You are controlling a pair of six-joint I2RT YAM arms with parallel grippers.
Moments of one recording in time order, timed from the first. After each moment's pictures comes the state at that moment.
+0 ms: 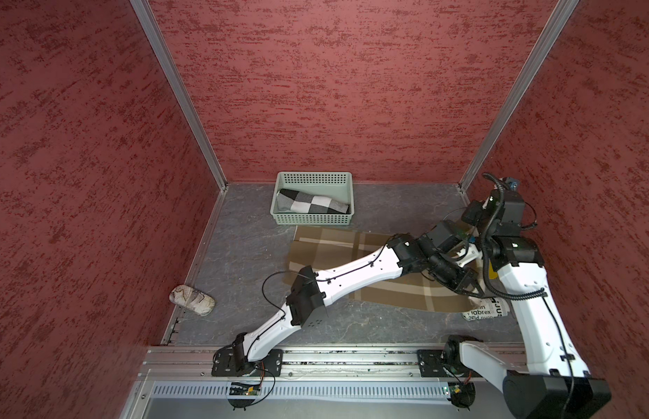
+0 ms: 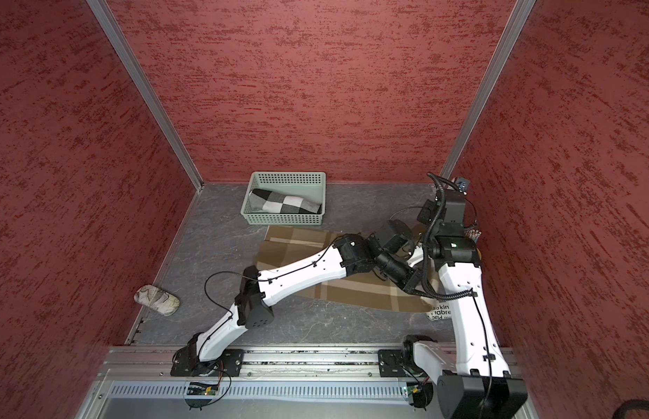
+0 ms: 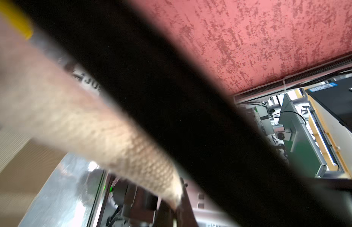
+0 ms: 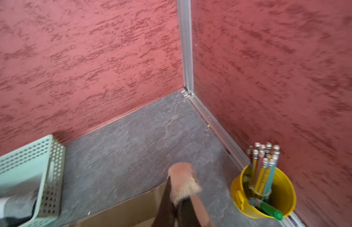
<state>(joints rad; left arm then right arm) -1.19 2.26 2.31 -0.65 0.72 -0.57 -0.01 1.11 1.20 -0.54 0.24 0.31</state>
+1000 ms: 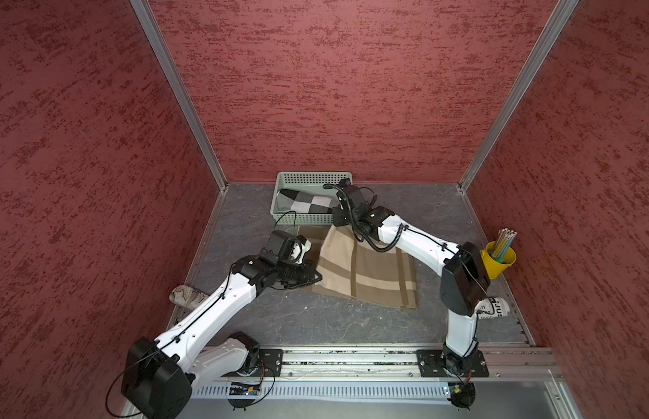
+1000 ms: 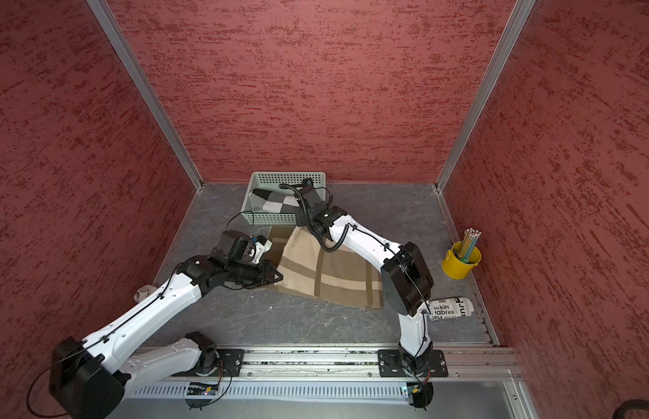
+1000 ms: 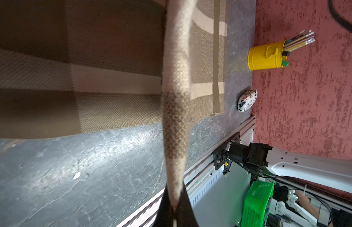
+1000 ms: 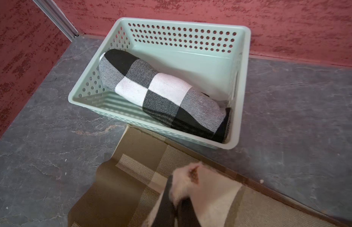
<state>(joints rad) -0.47 1.04 0.81 -0.70 0.53 -0.66 0.72 1.95 1.68 -0.41 0.23 0.39</state>
